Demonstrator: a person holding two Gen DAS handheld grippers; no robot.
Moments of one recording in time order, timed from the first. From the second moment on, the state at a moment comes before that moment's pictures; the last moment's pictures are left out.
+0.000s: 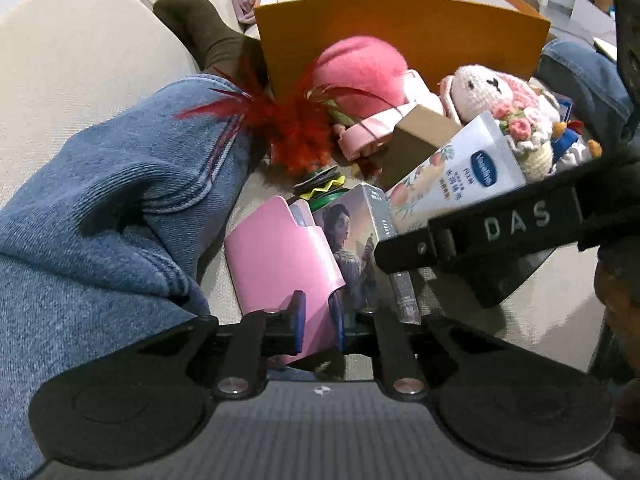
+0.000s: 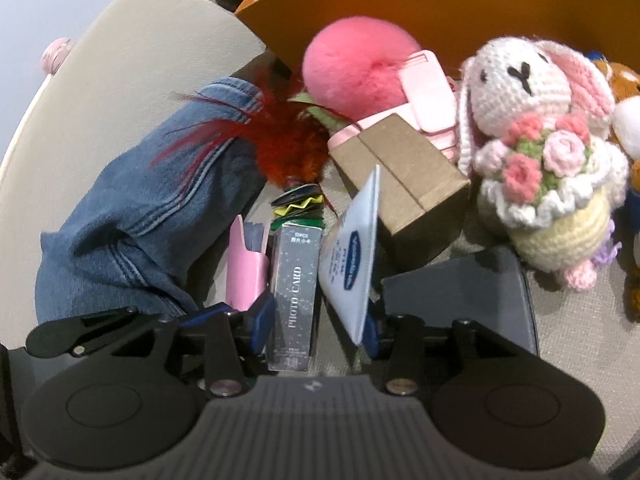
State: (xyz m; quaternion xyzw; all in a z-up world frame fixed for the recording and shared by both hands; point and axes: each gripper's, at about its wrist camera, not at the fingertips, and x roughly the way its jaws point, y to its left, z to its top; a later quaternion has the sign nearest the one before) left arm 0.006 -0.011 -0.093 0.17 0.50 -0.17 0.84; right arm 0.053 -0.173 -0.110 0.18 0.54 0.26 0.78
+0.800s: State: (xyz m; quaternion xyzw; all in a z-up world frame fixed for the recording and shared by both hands) left arm -0.019 -0.022 -0.089 0.23 0.47 -0.22 0.82; right arm 0.051 -0.167 -0.112 0.17 0.54 0.30 0.77
